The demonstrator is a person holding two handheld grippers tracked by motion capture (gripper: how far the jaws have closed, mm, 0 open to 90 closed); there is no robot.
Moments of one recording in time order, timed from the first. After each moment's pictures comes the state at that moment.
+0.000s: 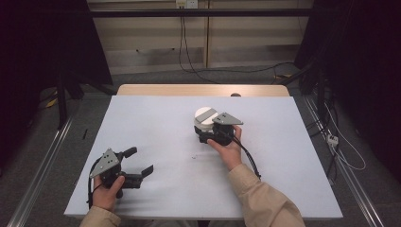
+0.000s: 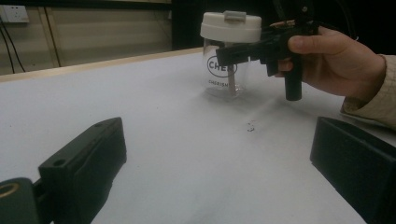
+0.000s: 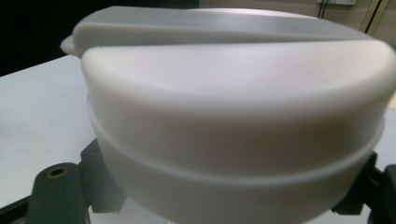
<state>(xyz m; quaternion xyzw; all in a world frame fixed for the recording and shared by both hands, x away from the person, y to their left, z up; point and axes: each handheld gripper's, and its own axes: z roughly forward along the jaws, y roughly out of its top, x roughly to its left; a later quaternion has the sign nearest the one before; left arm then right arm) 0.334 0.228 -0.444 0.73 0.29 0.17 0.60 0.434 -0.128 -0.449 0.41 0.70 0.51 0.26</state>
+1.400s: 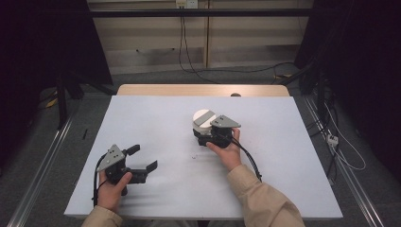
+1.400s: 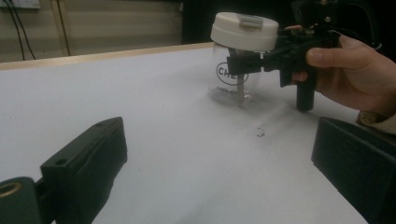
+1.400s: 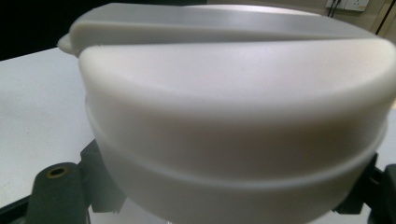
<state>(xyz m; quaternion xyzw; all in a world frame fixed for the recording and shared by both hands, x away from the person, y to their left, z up) 0.347 0.212 -0.441 0.73 0.32 0.17 0.58 0.433 -0.126 -0.458 0.39 0.72 0.51 0.27</state>
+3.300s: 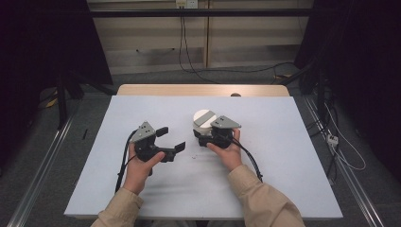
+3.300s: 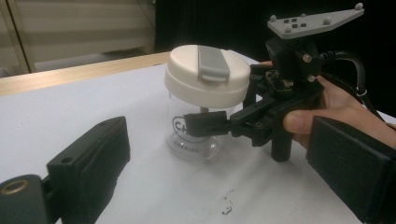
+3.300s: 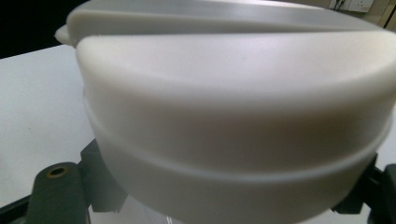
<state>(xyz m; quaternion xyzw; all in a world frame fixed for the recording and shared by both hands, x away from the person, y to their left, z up) 0.388 0.134 -0.406 0.74 0.30 0.12 0.58 0.433 -0.127 -0.460 0.38 0.72 0.51 0.27</state>
